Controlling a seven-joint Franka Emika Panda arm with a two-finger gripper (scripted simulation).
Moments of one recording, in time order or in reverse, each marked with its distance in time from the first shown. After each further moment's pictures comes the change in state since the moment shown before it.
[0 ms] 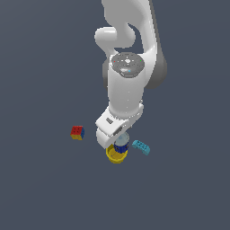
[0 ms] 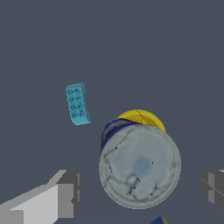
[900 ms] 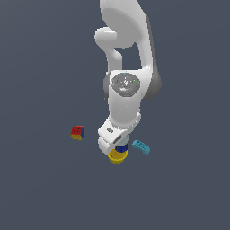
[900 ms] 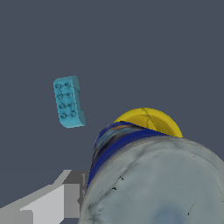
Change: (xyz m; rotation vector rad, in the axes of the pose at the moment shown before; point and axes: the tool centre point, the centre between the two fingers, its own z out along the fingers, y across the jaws) arm 0.000 0.001 0.049 -0.002 0.001 -0.004
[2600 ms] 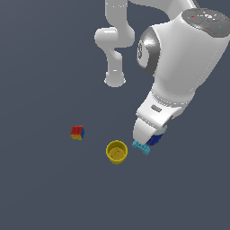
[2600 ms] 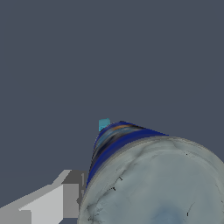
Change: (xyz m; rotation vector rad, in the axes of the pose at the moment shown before) arm 0.088 -0.059 -0.121 0.002 -0.004 0.000
